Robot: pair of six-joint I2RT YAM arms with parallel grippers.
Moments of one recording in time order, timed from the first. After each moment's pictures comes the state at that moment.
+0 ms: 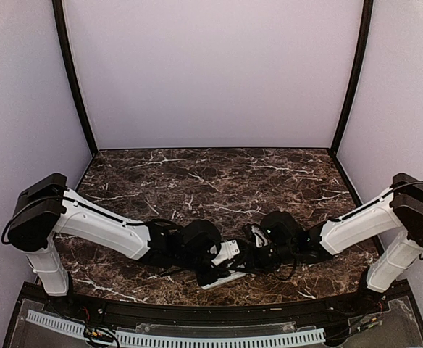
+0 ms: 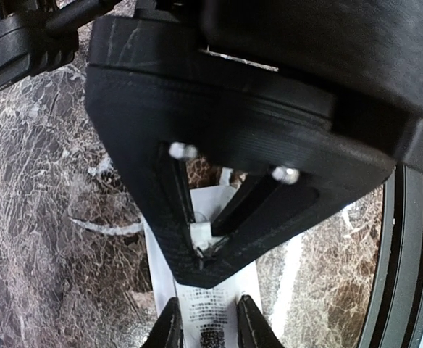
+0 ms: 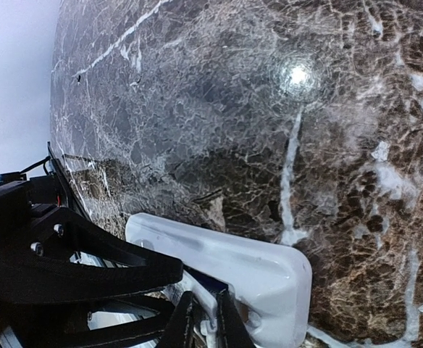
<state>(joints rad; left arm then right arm) -1.23 1.82 0.98 -0.05 0.05 0.08 1.04 1.58 0.56 0.26 -0.35 1.03</state>
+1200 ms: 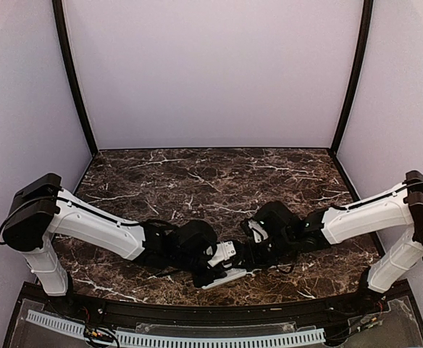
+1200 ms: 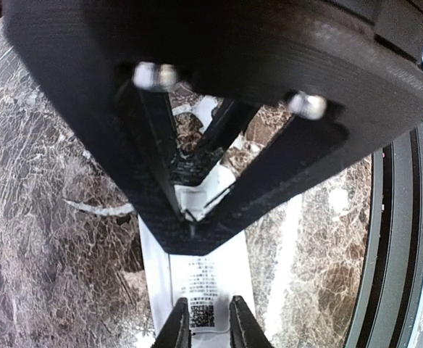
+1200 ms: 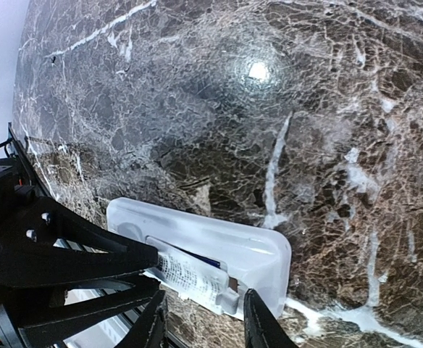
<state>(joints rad) -1.23 1.78 0.95 -0.06 0.07 0.06 1.04 1.53 0.71 -0.11 -0.29 0.86</state>
